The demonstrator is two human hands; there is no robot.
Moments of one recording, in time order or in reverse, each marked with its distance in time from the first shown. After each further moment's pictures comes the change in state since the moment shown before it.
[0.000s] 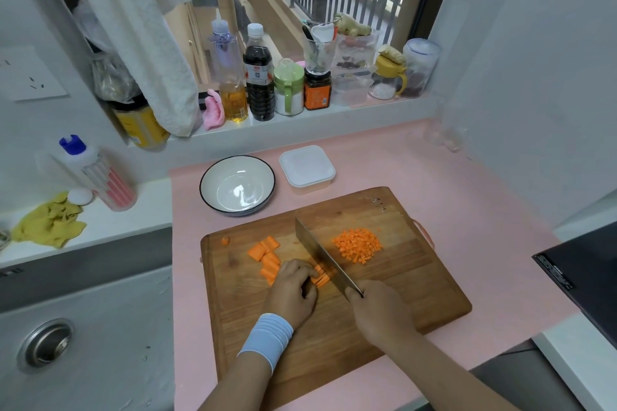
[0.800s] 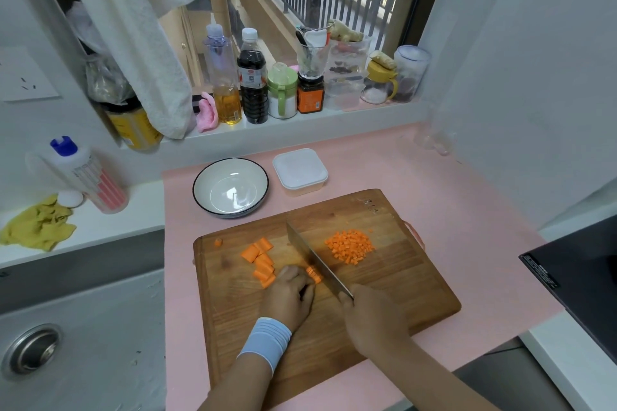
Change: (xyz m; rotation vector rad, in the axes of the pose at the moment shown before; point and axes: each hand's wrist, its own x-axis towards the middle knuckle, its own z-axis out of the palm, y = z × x) left_hand -0.002 0.005 0.007 0.026 0.077 0.115; right_hand -0.017 -0.002 0.004 -0.119 0.105 -0.096
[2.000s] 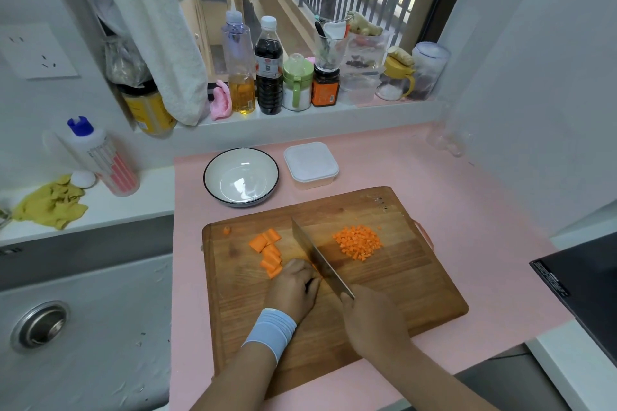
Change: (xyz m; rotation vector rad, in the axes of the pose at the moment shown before) left_hand -0.004 -0.007 0.003 0.044 0.007 -0.010; right_hand -0.002 -0.001 0.017 -0.026 0.018 -0.022
